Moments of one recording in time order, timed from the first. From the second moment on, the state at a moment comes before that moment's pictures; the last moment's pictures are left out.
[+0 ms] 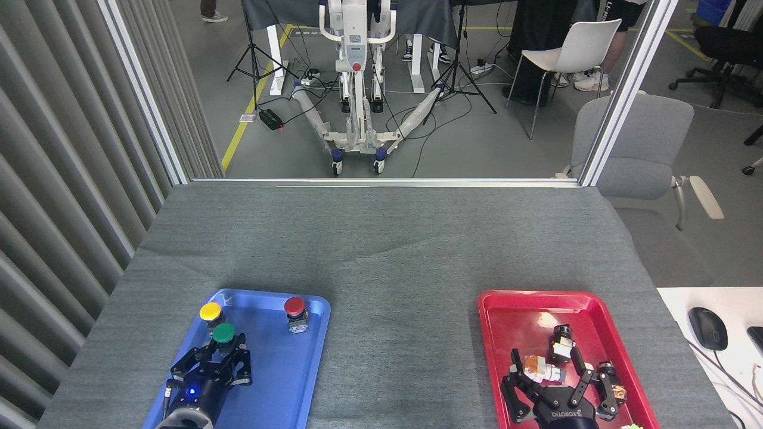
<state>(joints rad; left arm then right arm) -0.25 0.17 -0.09 -0.91 -1.36 -0.08 0.23 0.19 0.07 -0.07 -1.66 1.58 -0.09 -0.08</state>
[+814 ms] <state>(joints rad) -0.19 0.14 -0.56 -1.26 -1.38 -0.13 0.35 0.19 0.05 -0.07 -1.65 1.58 -0.09 -0.08</state>
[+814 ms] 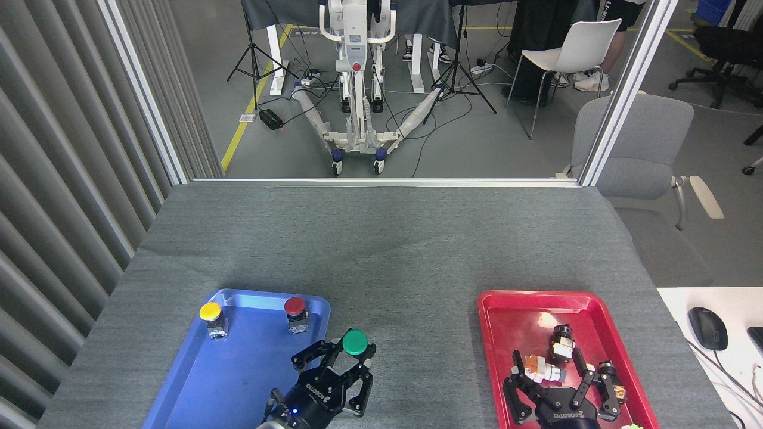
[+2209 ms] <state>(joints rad) -0.42 -0.13 -0.65 -0.71 -1.37 0.03 0.35 0.19 0.07 -0.07 -1.62 1.59 -0.09 -0.08</state>
